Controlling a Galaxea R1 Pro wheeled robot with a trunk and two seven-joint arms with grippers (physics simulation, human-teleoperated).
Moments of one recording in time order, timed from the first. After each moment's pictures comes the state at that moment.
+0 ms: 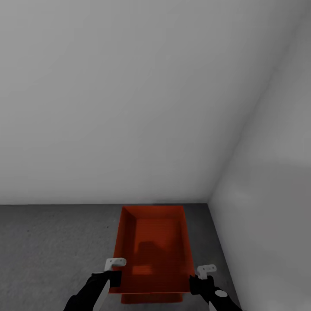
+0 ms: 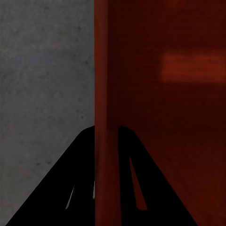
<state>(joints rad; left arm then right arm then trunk) -0.43 -0.10 0.05 -0.58 -0.04 0.39 0.08 -0.43 0.02 0.12 -0.37 -0.07 -0.05 0.08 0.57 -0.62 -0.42</state>
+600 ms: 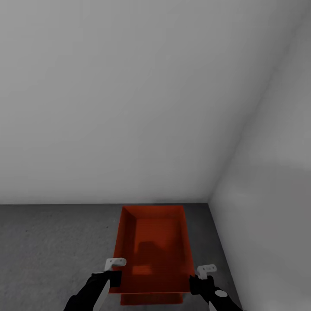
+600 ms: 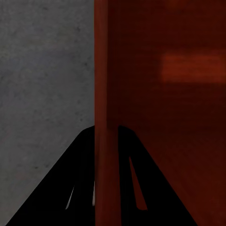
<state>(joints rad) -0.43 -0.10 0.05 -0.58 -0.04 0.39 0.08 -0.43 0.02 0.12 -0.37 -0.07 -0.05 0.08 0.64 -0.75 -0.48</state>
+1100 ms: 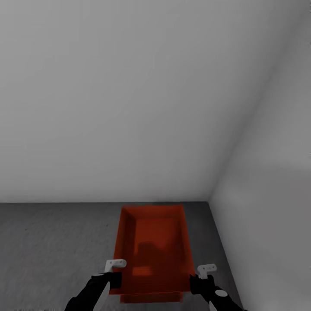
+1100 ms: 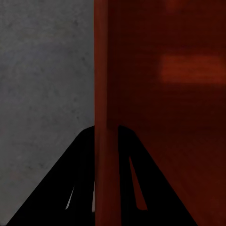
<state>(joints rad) -0.43 -0.10 0.05 -0.55 -0.02 0.36 0.08 -0.43 0.02 0.13 -0.38 -0.06 -0.05 0.08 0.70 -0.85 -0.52</state>
